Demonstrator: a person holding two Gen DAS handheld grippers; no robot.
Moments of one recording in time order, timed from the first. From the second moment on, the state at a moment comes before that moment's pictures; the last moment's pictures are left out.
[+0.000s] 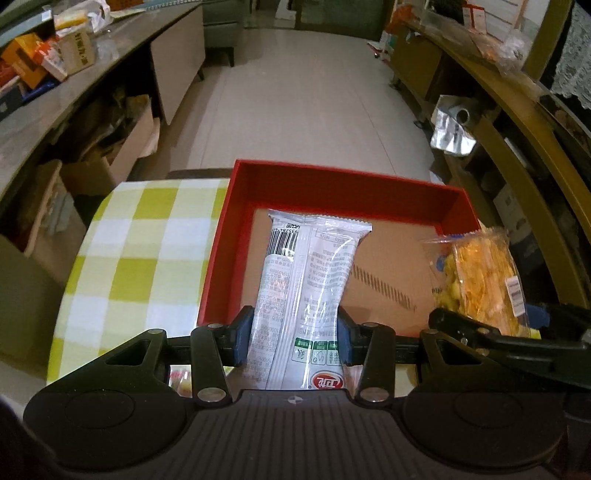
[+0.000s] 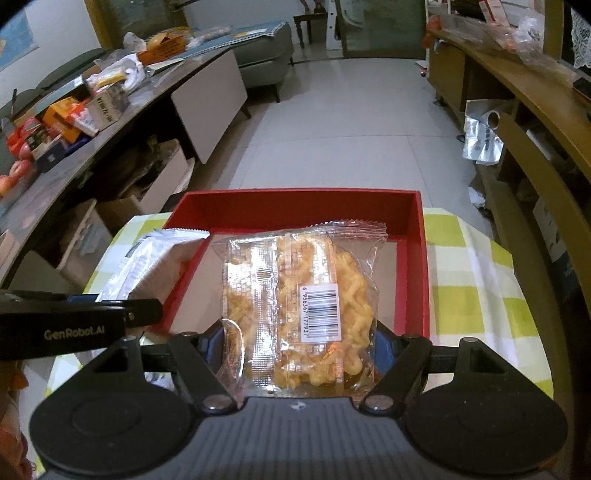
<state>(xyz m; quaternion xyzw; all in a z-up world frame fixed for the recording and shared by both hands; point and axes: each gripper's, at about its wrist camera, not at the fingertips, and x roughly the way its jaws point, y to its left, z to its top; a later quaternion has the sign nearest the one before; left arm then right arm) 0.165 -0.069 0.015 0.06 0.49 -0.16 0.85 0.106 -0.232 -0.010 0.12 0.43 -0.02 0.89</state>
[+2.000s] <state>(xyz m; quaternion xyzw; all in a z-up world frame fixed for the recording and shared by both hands) 0.208 -0.078 -0.012 0.08 0.49 -0.12 0.86 0.155 -0.229 -0.030 0.07 0.44 -0.03 0.90</state>
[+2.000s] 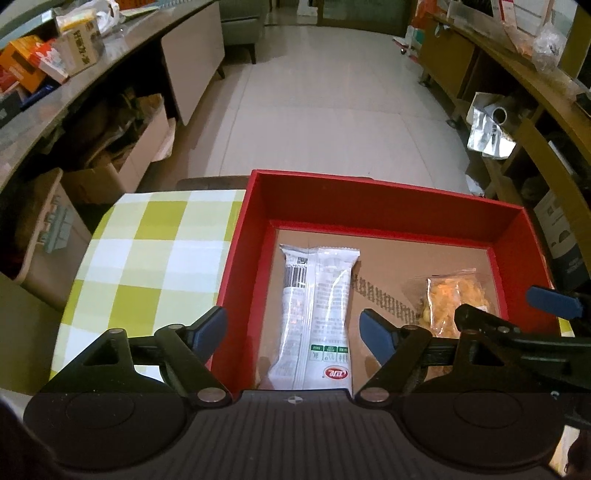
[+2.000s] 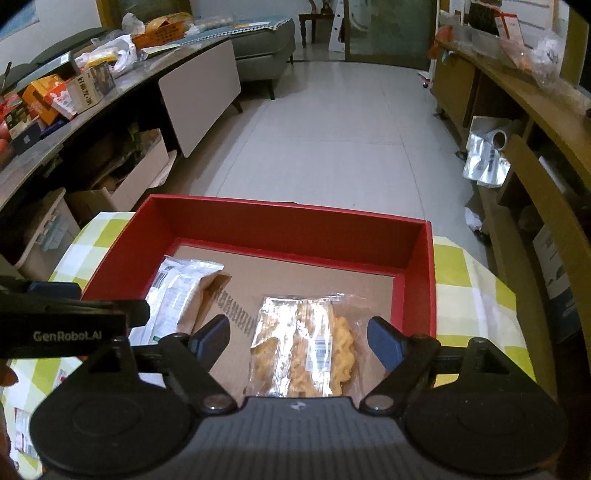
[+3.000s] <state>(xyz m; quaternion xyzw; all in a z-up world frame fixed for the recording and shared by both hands) 0.134 -0.012 0.013 0.10 0.48 -0.12 0.86 0.079 -0.182 -0.003 0.05 0.43 0.01 0.90</state>
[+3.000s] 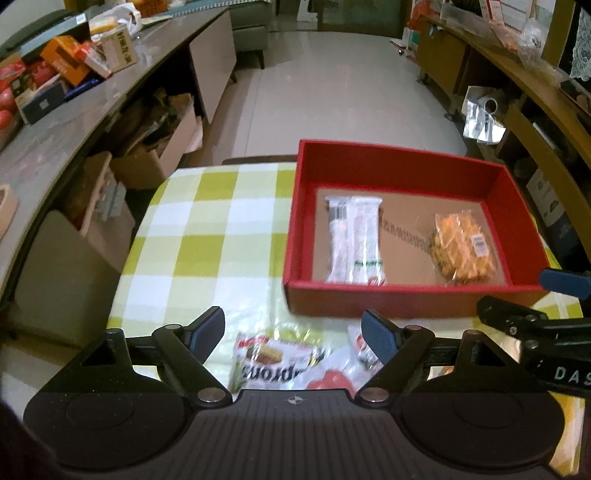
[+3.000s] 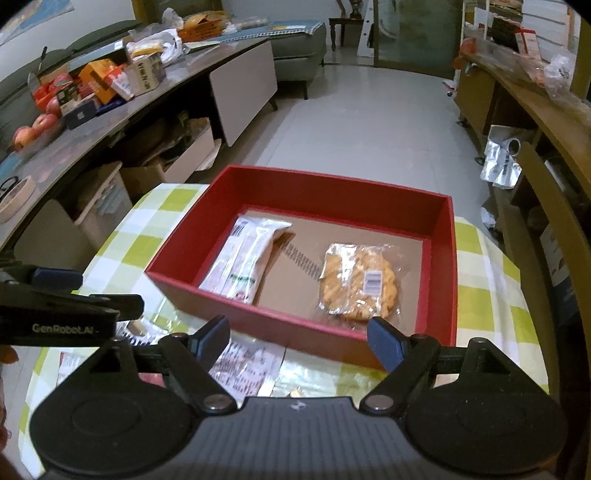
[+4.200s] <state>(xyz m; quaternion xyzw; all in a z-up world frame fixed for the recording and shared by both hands) 0.138 0.086 -0.047 0.06 0.57 -0.11 0.81 0.080 -0.110 -0.049 0.05 0.52 0.09 0.85</state>
